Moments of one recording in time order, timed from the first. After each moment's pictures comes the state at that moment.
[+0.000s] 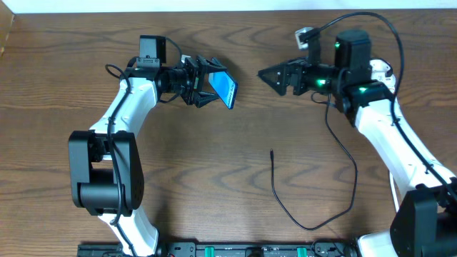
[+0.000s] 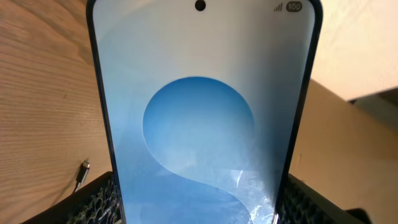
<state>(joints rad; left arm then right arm) -0.06 1.92 1.34 -0.44 1.00 -1.16 0.21 1.63 1.20 -0.16 -0.81 0.30</state>
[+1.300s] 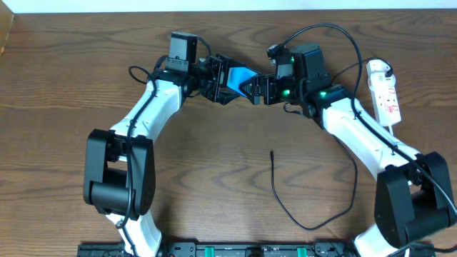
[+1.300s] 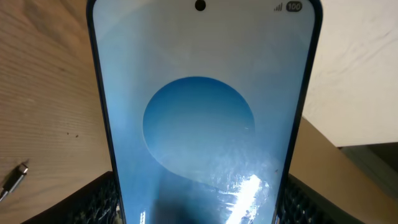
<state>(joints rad) -0.22 1.92 1.34 -0.29 0.81 -1.56 0.38 1.76 1.20 -0.17 -0.50 0.36</state>
